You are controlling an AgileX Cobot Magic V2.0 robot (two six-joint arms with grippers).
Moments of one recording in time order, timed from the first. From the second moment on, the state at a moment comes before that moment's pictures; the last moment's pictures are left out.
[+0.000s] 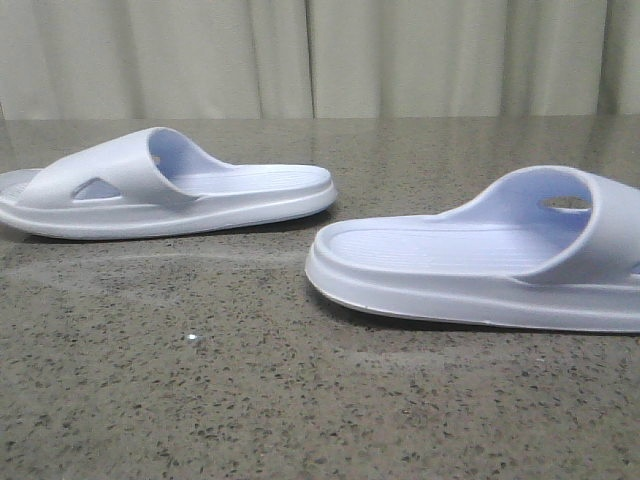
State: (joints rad) left arm -0.01 0.00 -0.03 -0.60 0.10 -0.05; right arm -0.01 0.02 -0.03 0.51 0.09 -0.06
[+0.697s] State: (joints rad) left arm -0.01 0.69 -0.51 -0.61 0.49 0.30; right arm -0.04 0.75 -0.54 0.39 0.59 -0.12
